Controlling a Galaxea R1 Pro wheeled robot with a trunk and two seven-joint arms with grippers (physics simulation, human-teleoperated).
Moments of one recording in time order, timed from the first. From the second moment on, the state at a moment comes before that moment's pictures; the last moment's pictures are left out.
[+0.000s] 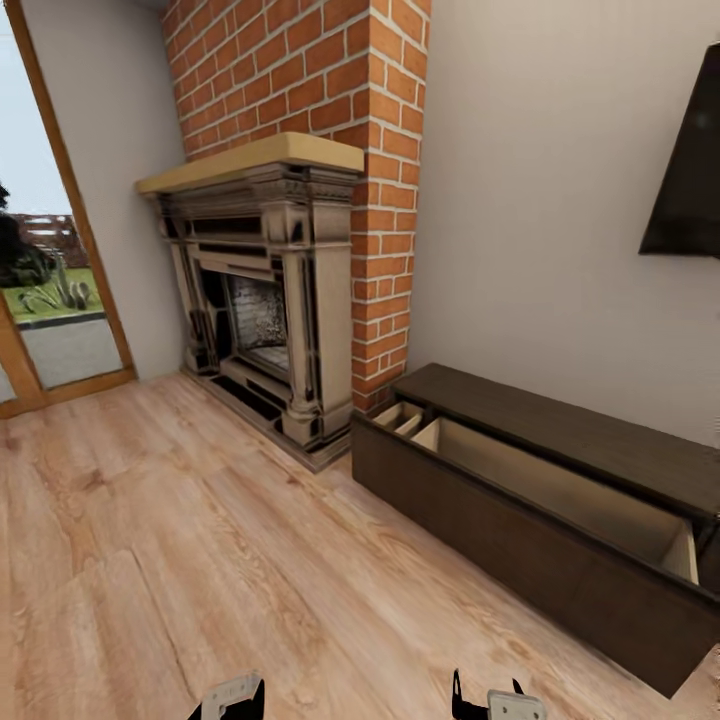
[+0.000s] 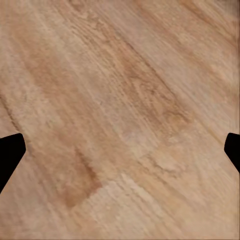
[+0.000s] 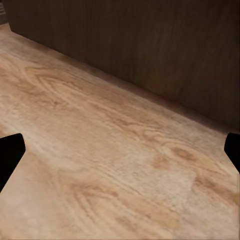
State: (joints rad) left arm -0.53 0.10 -2.25 -0.43 2.36 -0.75 0.20; right arm -0.35 0.10 0.05 -0.02 0.09 -0.87 -0.36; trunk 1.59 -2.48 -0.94
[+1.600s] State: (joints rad) left arm -0.53 0.09 -2.26 -0.43 2.36 -0.75 0.21; right arm -0.35 0.10 0.05 -0.02 0.09 -0.87 -0.36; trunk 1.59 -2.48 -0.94
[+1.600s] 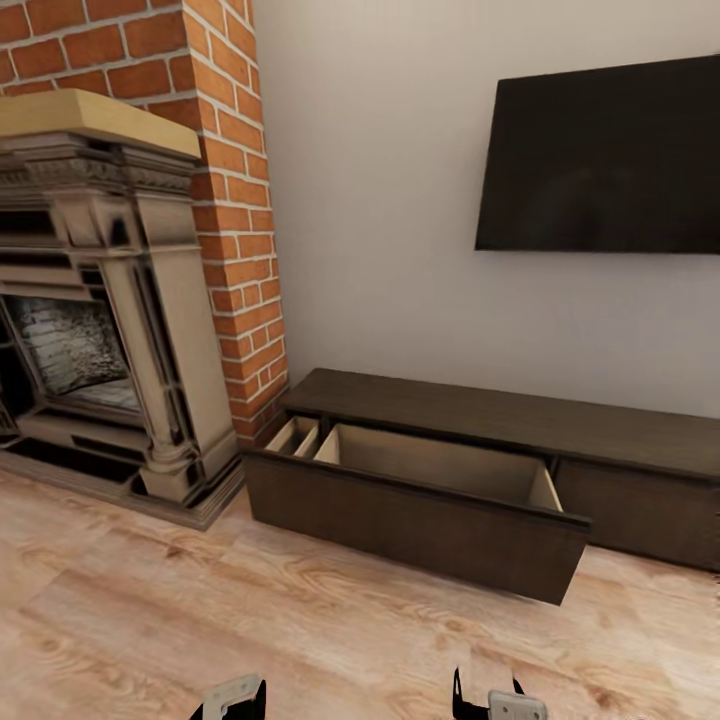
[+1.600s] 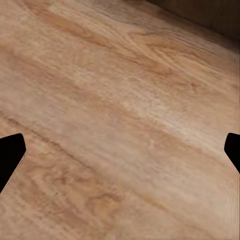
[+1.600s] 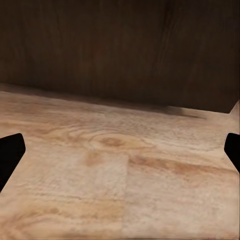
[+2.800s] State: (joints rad) left arm -0.53 0.09 -2.25 -0.43 2.36 -0.75 0.20; right arm -0.35 0.10 0.05 -0.02 0.10 -0.87 -0.36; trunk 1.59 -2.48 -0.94
